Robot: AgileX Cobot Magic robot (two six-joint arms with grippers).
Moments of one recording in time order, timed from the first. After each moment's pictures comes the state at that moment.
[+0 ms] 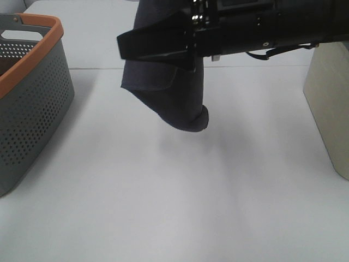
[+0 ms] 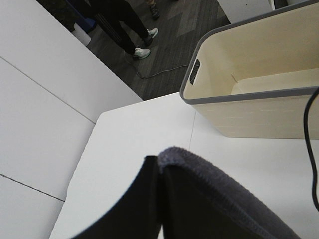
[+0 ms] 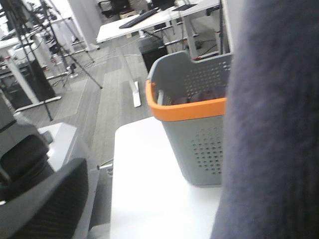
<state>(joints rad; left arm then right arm) -0.58 1.83 -2.32 -0.44 0.95 1.06 0.42 1.61 -1.00 1.64 0.98 -1.76</state>
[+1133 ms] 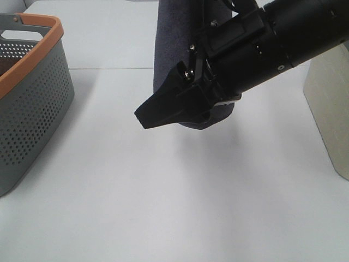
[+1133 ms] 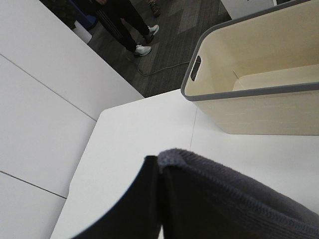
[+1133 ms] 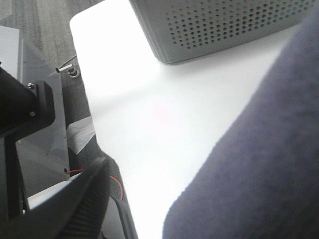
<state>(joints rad) -0.58 1.83 -2.32 -0.43 0.95 1.06 0.58 1.45 -1.00 0.98 0.72 -1.03</state>
